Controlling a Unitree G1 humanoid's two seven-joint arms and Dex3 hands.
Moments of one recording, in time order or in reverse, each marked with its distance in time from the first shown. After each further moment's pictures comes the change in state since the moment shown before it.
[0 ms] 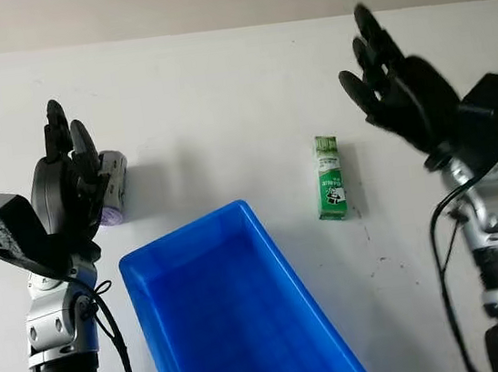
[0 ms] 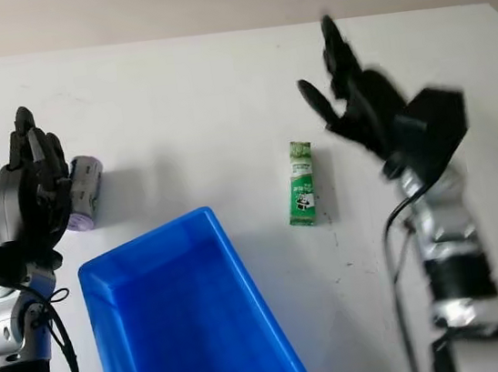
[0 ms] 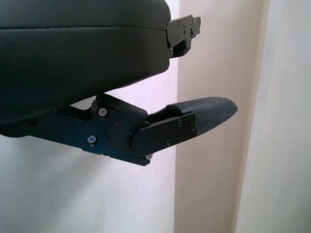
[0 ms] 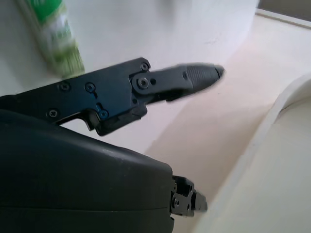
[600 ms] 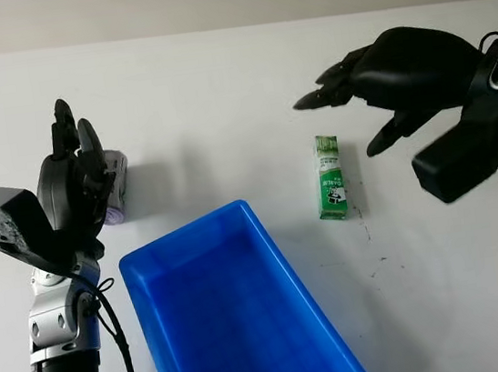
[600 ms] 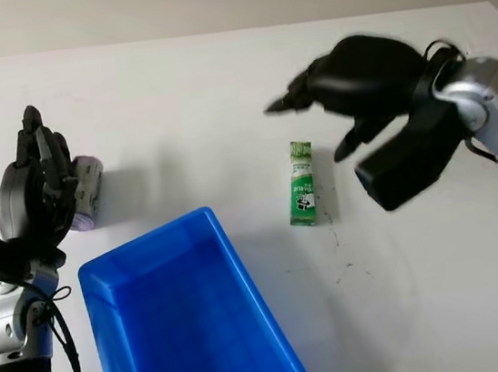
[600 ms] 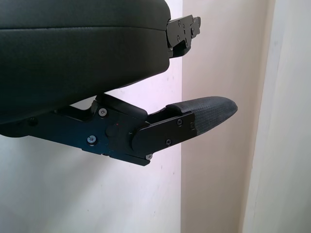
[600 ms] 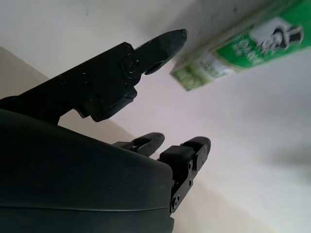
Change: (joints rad) left arm -0.017 0.002 -0.021 0.001 0.018 0.031 0.001; right arm -0.246 -0.325 0.457 0.352 -0.855 -0.858 -0.342
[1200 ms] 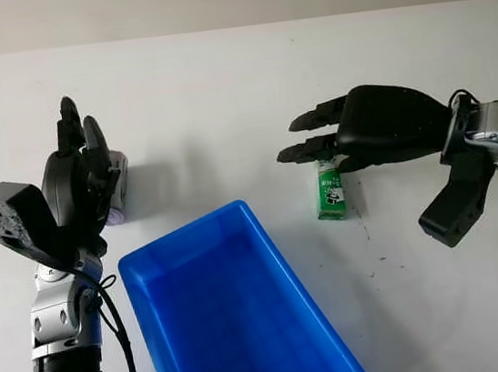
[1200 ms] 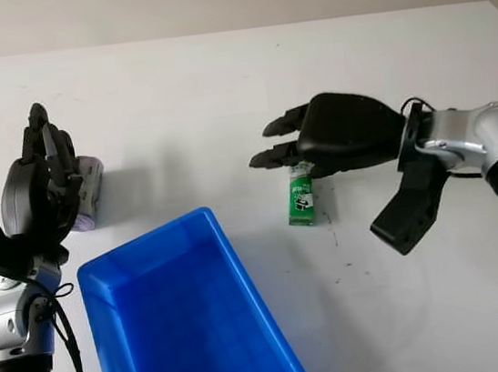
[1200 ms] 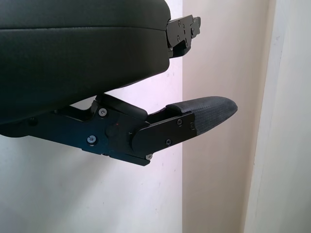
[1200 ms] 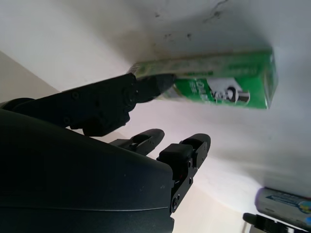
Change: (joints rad) left arm -0.006 0.001 -0.005 0.004 0.002 0.005 -0.004; right arm -0.069 0.035 0.273 0.191 -0.365 -0.094 -0.676
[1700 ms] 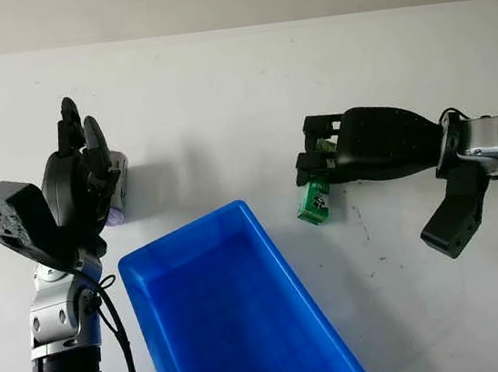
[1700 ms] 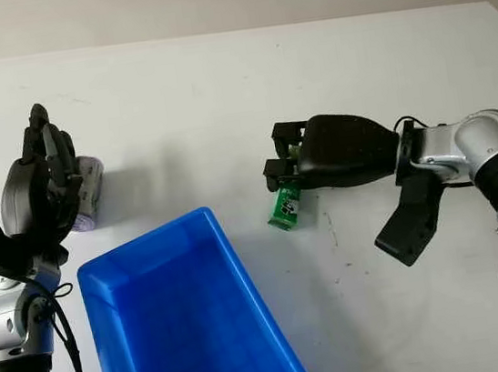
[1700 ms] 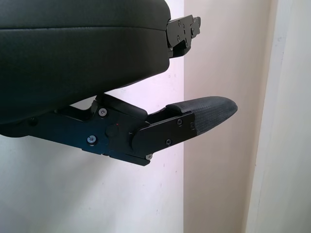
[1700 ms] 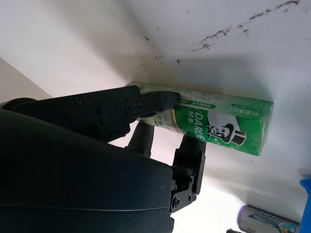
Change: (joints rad) left arm 0.000 0.001 0.002 -0.007 0.006 0.018 0.005; right arm -0.036 0.004 0.117 0.059 -0.064 0.017 -0.054
